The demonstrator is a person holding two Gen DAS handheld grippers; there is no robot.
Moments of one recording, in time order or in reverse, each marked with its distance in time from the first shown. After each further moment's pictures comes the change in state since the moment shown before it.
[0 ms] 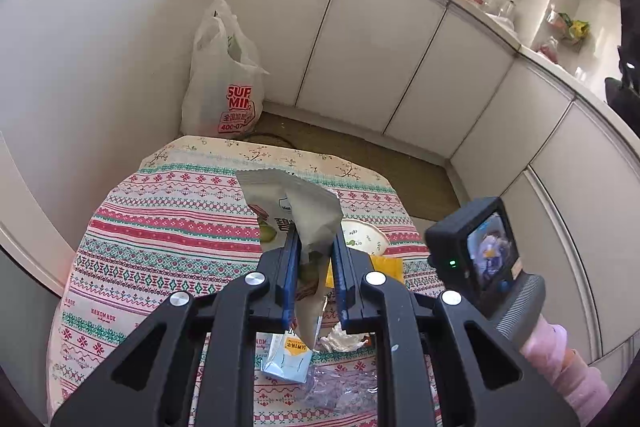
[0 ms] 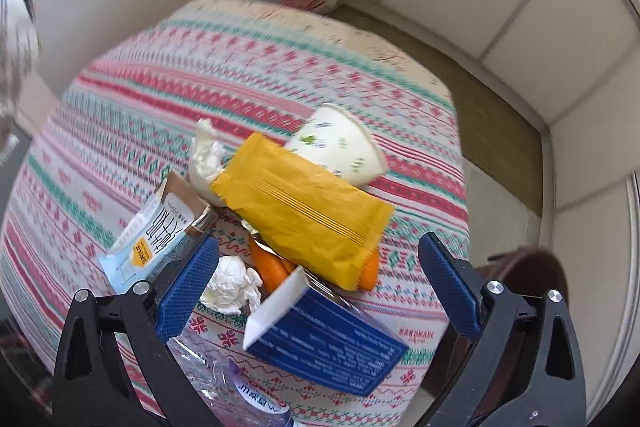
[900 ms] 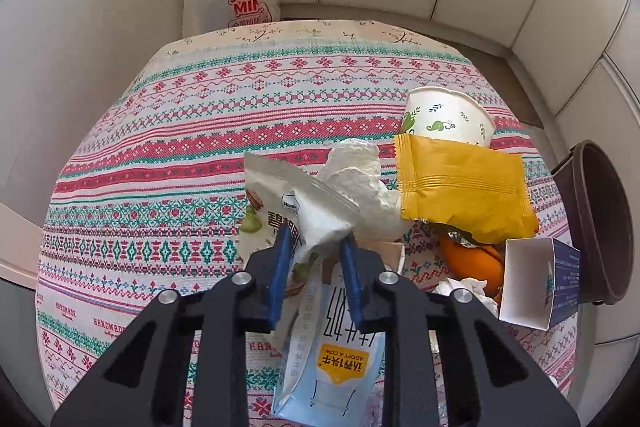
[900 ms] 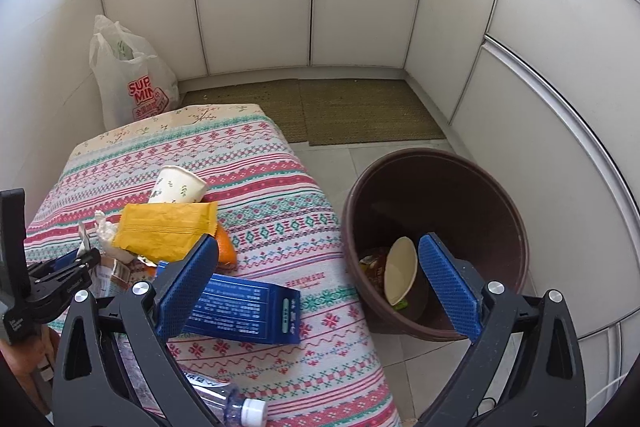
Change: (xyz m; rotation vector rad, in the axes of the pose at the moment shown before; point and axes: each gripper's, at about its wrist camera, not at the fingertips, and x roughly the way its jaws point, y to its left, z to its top) left arm 0.170 0.002 -0.072 0.175 0.305 0.217; right arm -0.080 -0.095 -0.121 0.671 -0.280 -0.244
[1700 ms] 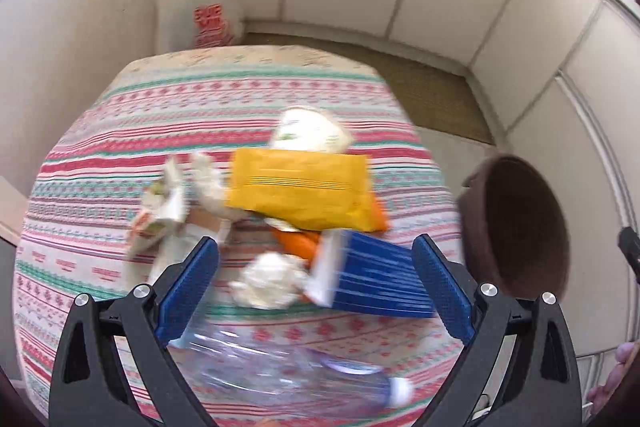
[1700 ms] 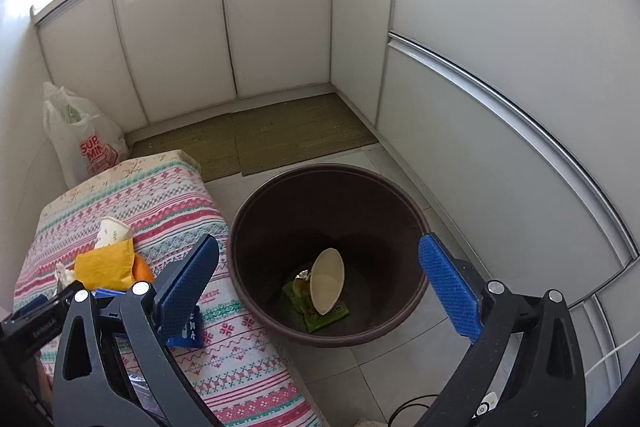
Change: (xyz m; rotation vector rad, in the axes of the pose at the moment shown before) left arm -0.070 -0.093 -0.008 -0.070 -0.023 -0.075; right arm -0.035 -0.106 -0.004 0.157 -0.072 -0.110
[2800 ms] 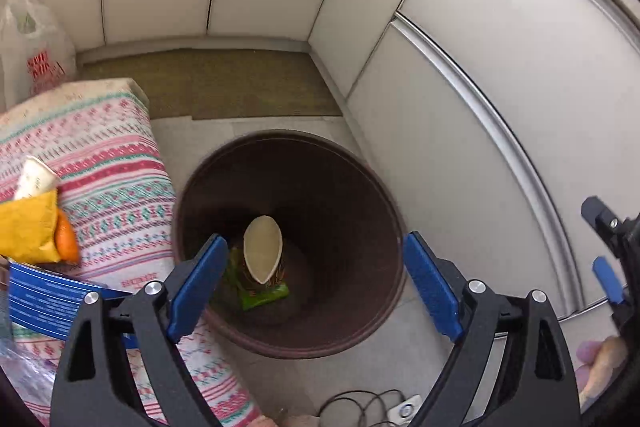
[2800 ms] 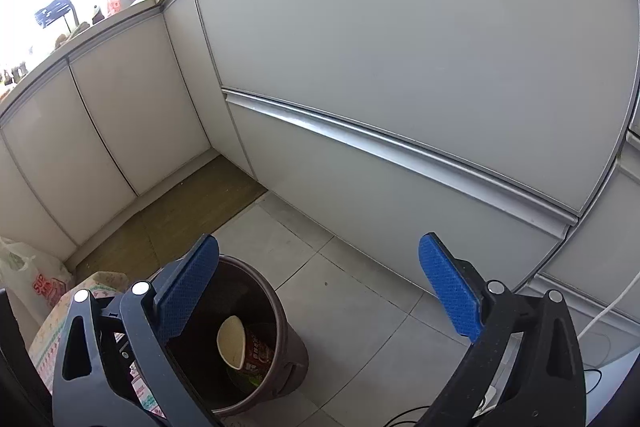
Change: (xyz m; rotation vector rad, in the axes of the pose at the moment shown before) left arm -0.001 -0.257 -0.016 0.253 -0.006 -0.380; right arm -0.017 -0.197 0.007 0.442 -0.127 -0.240
